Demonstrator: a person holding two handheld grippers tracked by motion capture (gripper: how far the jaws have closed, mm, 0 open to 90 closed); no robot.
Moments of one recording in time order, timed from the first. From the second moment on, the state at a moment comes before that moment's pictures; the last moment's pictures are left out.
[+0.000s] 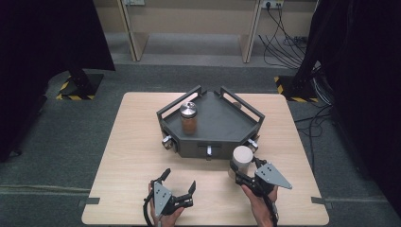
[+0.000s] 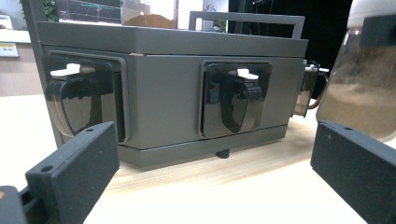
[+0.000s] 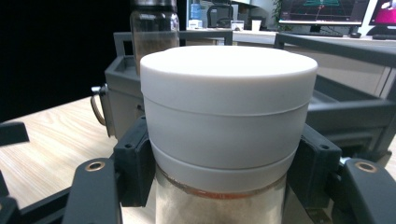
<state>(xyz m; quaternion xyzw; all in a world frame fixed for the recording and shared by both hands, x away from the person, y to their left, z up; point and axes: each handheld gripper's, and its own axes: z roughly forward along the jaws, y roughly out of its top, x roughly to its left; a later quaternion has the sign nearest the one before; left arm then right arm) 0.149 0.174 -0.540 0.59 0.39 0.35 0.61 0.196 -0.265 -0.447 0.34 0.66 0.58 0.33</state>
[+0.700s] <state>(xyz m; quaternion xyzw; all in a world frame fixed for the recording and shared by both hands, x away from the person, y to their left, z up) 0.150 0.175 -0.540 0.59 0.39 0.35 0.61 0.217 -0.258 -0.382 0.32 0.67 0.60 0.30</state>
